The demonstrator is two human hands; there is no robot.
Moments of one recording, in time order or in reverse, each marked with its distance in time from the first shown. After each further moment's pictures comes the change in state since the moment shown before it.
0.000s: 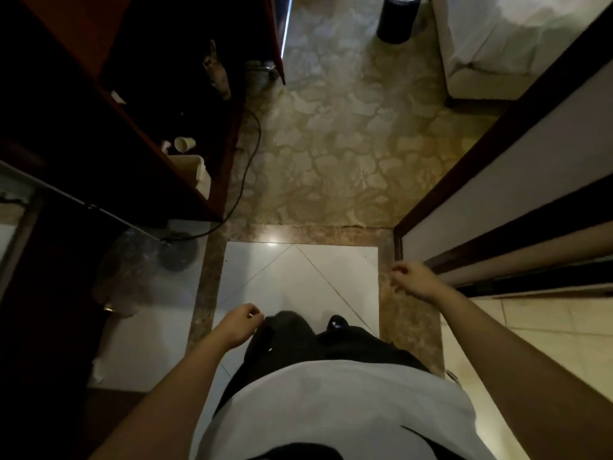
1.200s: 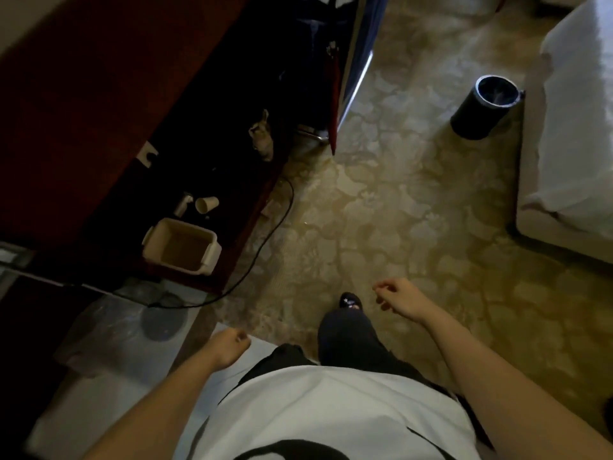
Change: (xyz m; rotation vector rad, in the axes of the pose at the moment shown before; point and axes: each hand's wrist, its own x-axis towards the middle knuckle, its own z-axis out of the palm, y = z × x) left_hand 0.262 0.205 -0.251 -0.091 0.033 -0.164; right_hand 0.362 -0.319 -0.189 -0.217 -0.215 -0.129
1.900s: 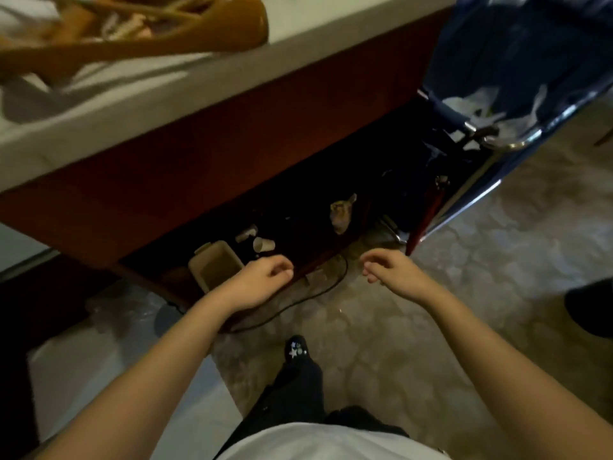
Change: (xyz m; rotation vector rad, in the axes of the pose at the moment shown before) left_hand 0.007 0.223 -0.213 -0.363 0.461 0.212; right_hand 0.168 -0.270 -0.166 -0.348 -0.248 -0.675
